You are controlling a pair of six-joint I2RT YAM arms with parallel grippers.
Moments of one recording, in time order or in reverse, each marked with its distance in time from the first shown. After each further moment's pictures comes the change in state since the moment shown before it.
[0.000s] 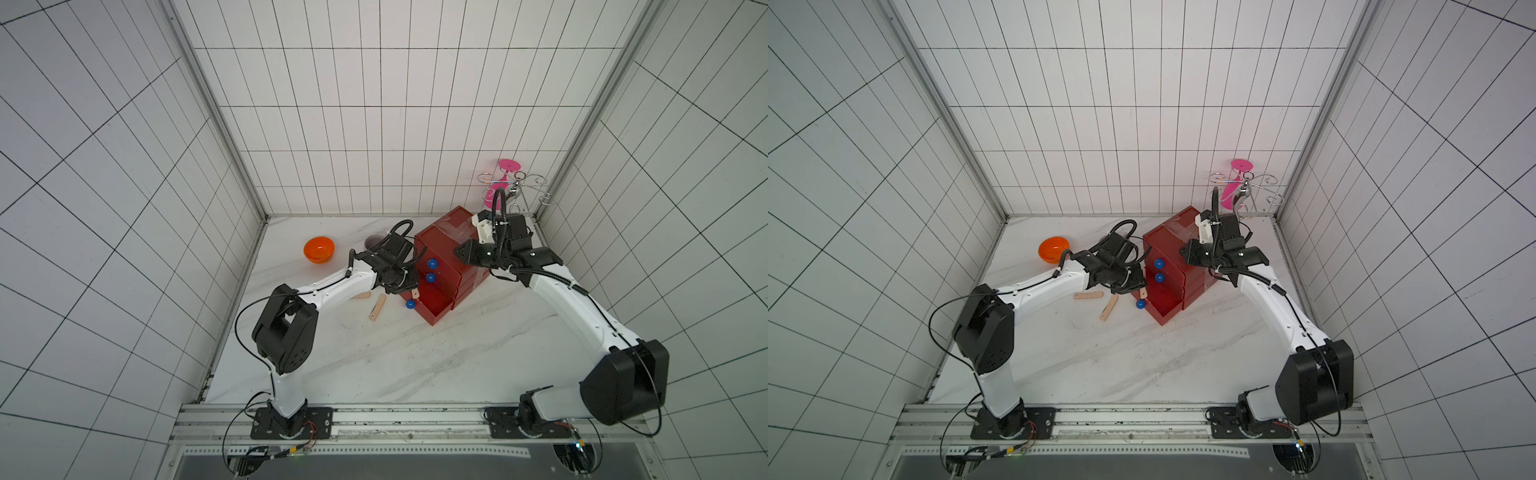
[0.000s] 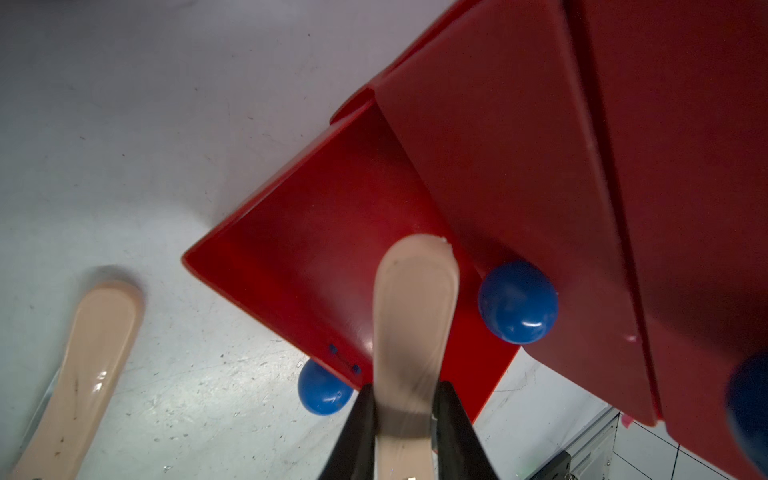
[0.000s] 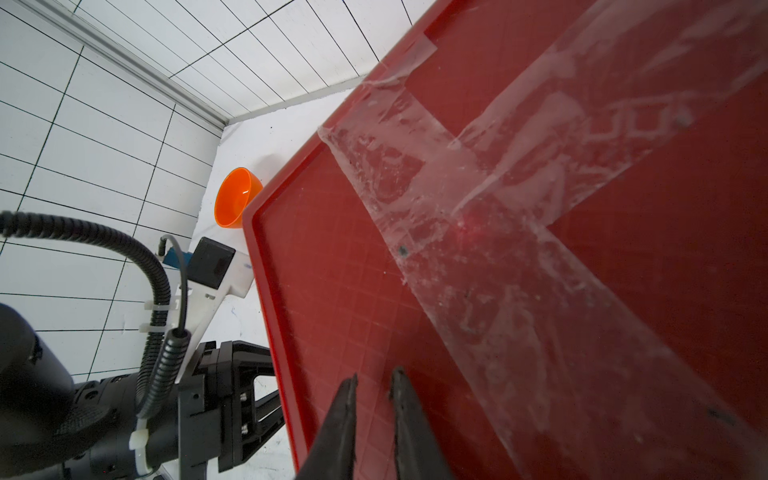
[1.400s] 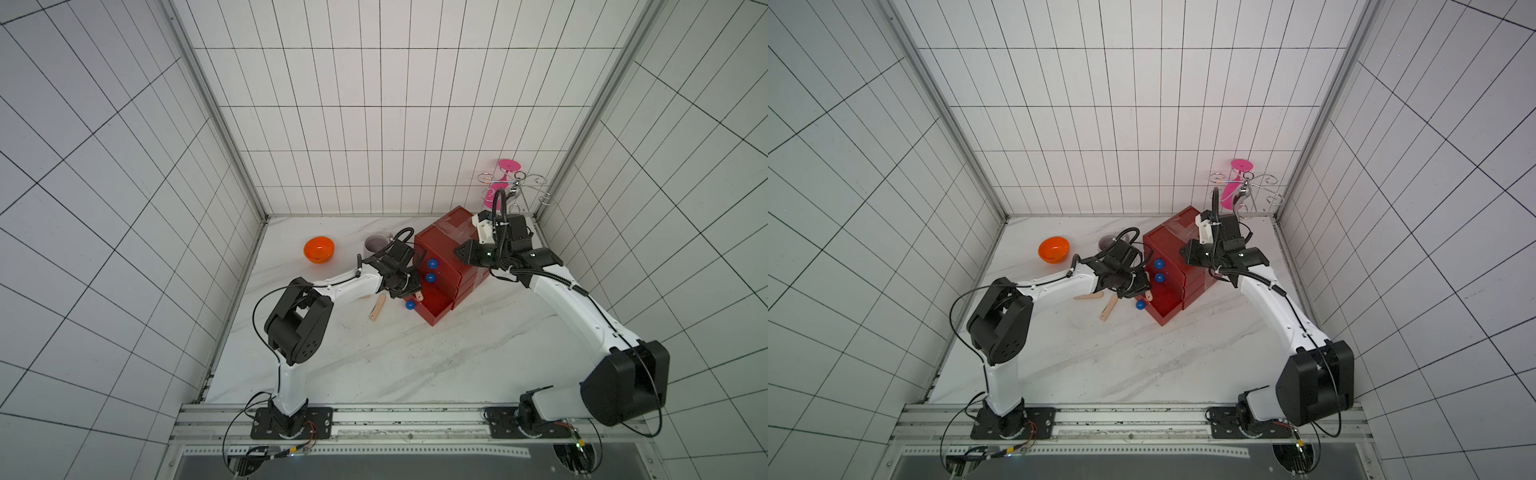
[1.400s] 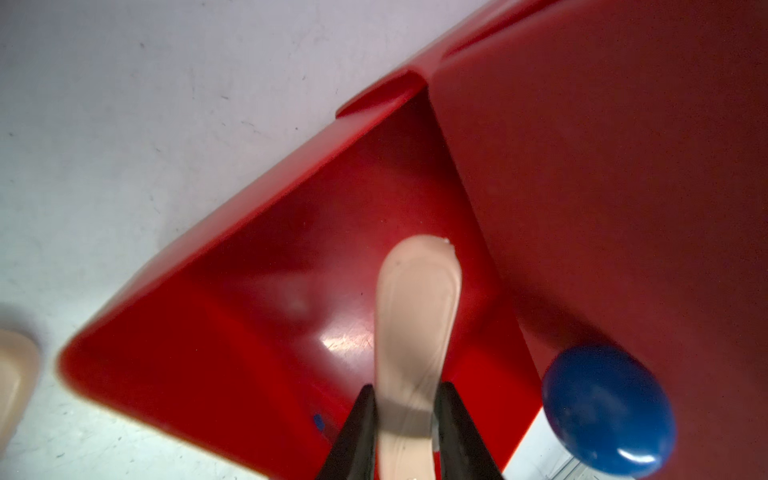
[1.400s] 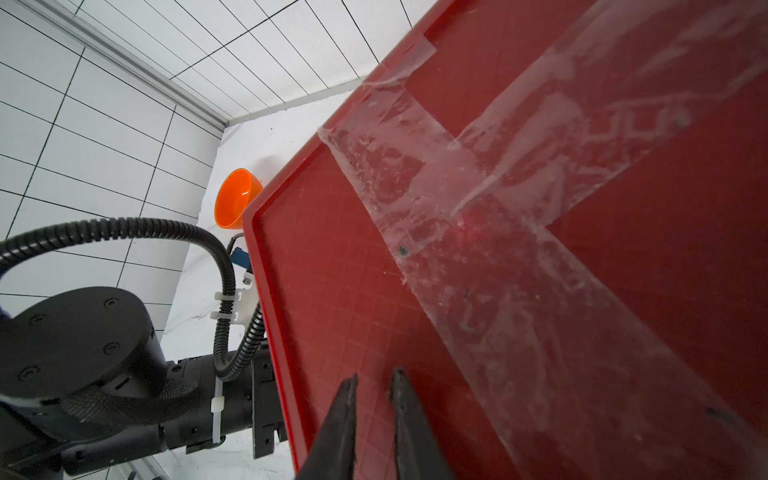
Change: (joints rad) left arm 0.000 0.087 -0.046 0.134 0.022 -0.081; right arm 0.000 -0.005 -0.008 0.009 0.001 0.000
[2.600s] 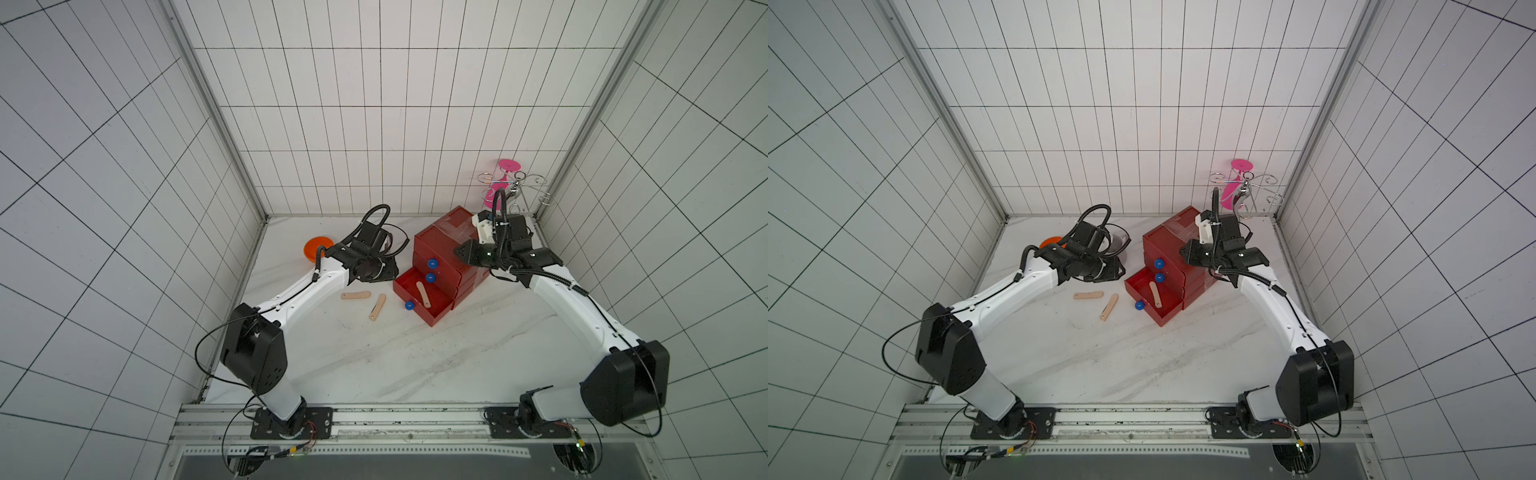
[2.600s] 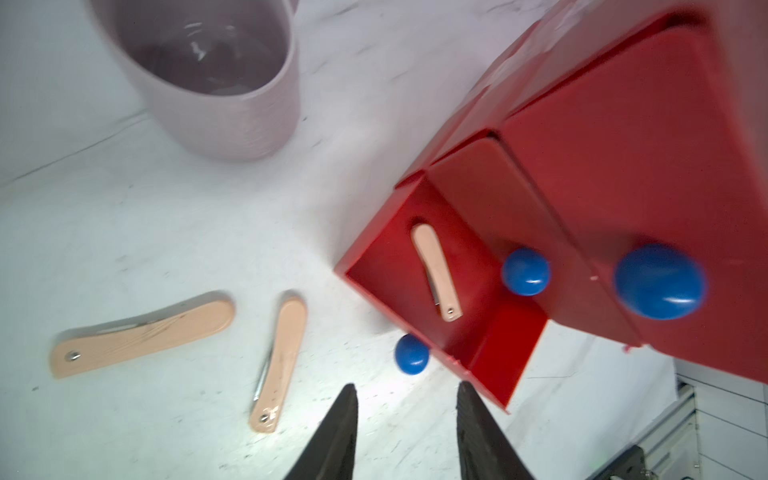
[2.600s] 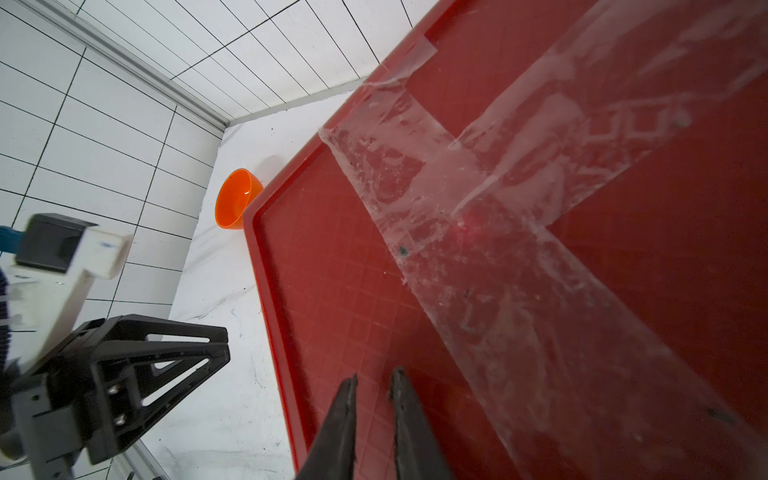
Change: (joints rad) left arm 0.138 -0.286 -0.016 -0.309 -0.101 0.422; right arm 0.000 0.000 0.000 0.002 -0.001 0.000
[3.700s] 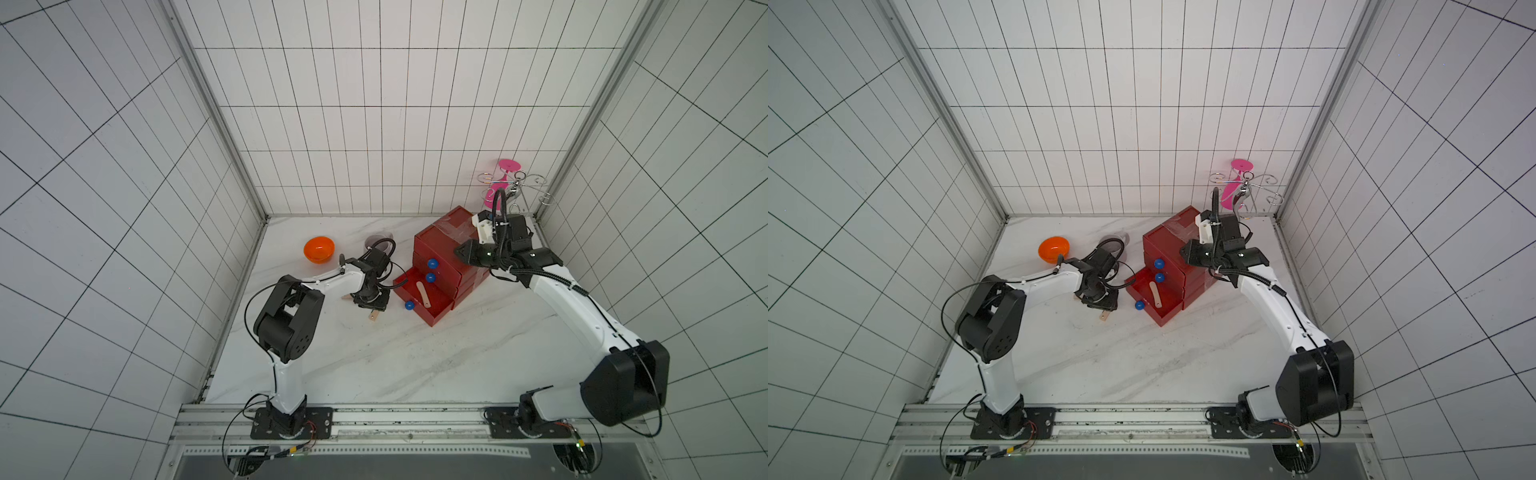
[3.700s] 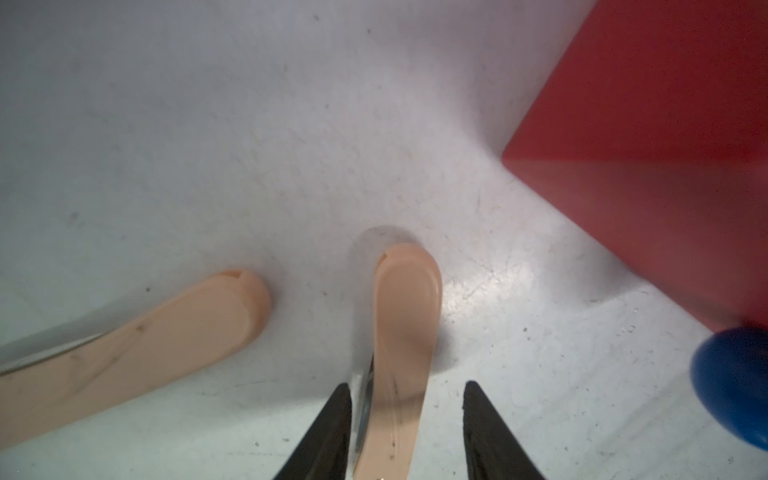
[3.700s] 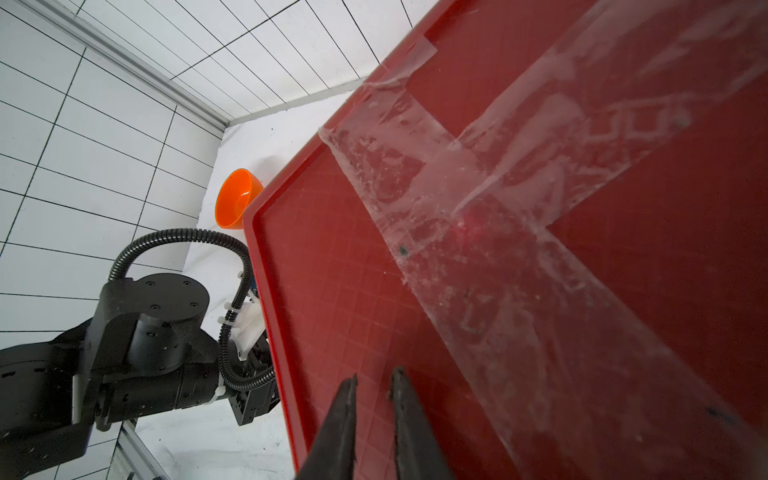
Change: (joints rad) left arm 0.005 0.269 -0.113 0.020 -0.026 0.226; right arm 0.000 0.000 0.000 0.000 0.000 0.000
